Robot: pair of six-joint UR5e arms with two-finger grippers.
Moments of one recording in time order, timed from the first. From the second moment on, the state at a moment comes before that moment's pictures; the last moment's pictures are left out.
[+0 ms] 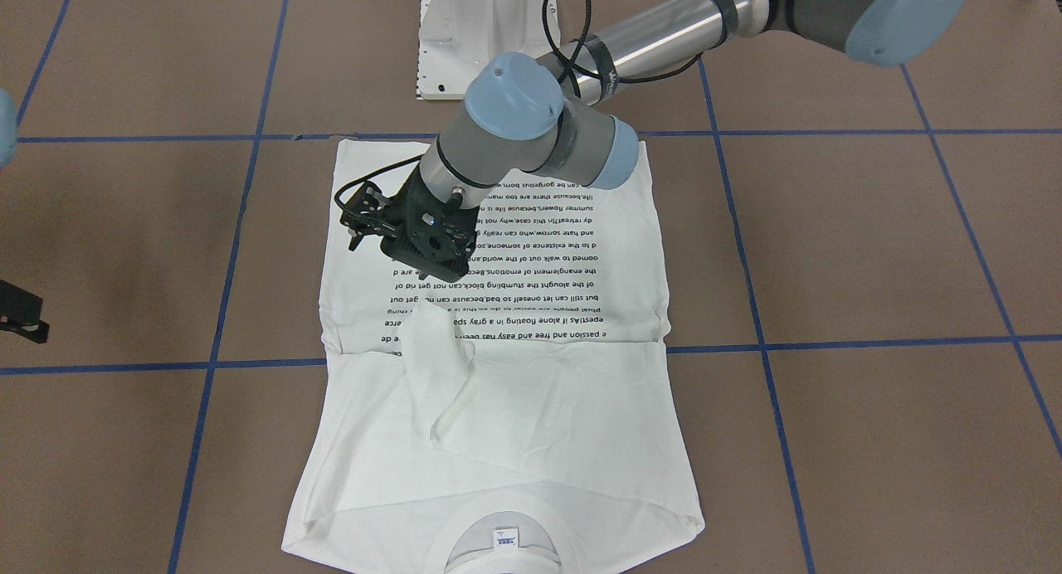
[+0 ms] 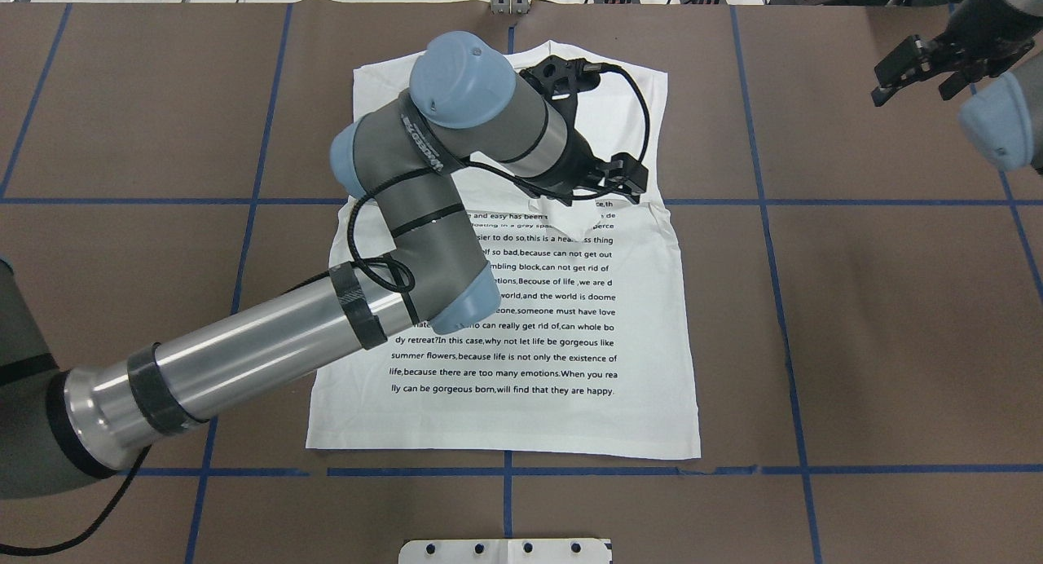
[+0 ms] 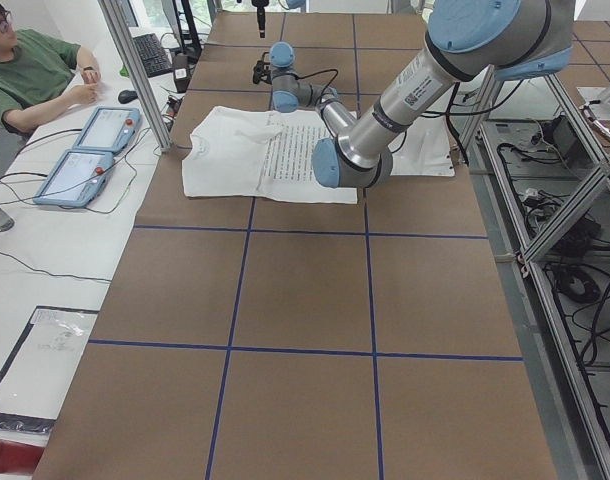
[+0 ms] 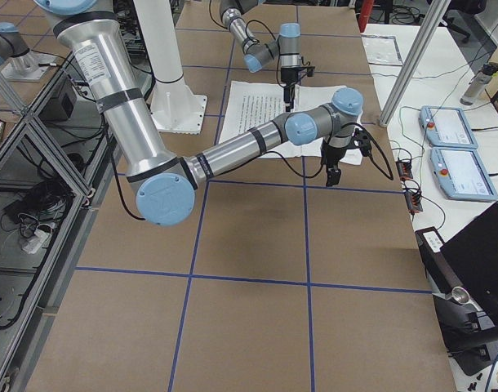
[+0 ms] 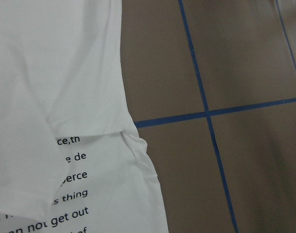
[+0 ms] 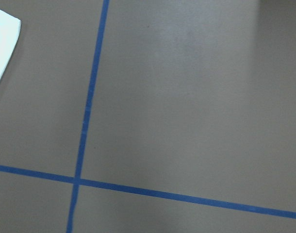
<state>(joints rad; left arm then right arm) -0.64 -2.57 -1.19 -2.25 -2.09 -1.16 1.20 -1.14 1.61 -1.64 2.28 0.44</state>
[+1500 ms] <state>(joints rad) -1.06 -2.20 -1.36 -2.03 -2.30 -0.32 0.69 -0.45 1.01 -1.60 1.82 1.14</state>
